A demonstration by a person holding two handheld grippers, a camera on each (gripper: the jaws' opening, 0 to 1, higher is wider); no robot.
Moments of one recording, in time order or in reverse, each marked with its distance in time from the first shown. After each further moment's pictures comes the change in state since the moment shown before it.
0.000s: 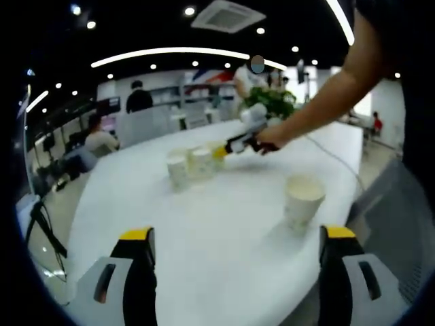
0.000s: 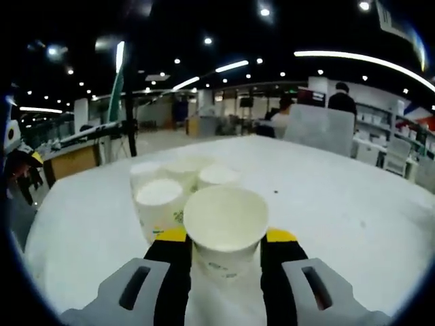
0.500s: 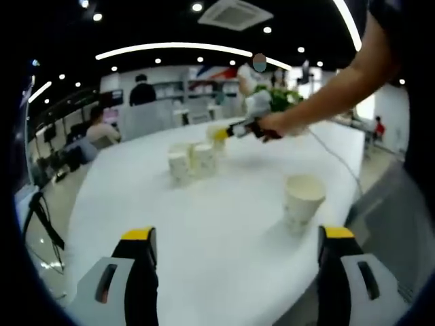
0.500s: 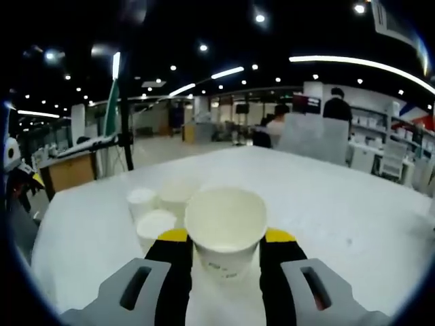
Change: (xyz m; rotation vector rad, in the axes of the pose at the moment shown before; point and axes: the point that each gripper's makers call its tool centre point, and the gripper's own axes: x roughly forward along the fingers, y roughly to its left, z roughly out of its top) left arm 0.001 -0.002 -0.005 -0.025 0.033 0.001; right arm -0.011 -0.017 0.043 0.014 -0.038 -0.024
